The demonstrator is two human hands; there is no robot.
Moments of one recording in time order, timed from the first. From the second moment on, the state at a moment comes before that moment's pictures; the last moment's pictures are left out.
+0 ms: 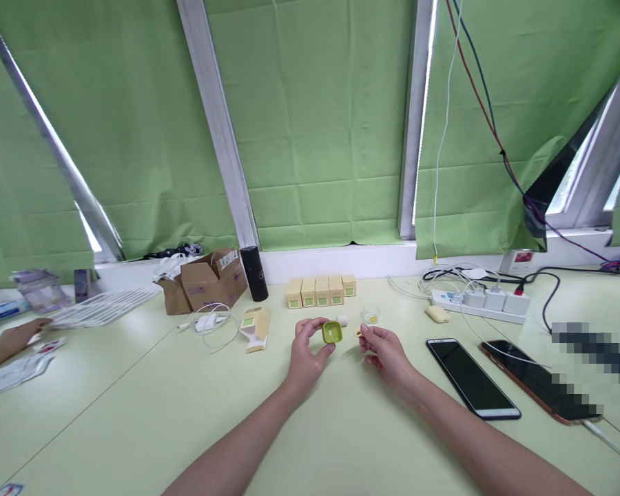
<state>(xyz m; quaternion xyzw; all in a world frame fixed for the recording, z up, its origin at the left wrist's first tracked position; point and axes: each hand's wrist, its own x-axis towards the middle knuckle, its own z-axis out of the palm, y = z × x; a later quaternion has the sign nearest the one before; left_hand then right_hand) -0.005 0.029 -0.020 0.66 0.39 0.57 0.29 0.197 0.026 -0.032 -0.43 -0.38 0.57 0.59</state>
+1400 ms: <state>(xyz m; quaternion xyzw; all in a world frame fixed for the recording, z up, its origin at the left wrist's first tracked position) 0.002 0.010 -0.009 0.72 0.41 0.50 0.25 0.185 0.002 -0.024 -0.38 -0.67 0.25 0.59</state>
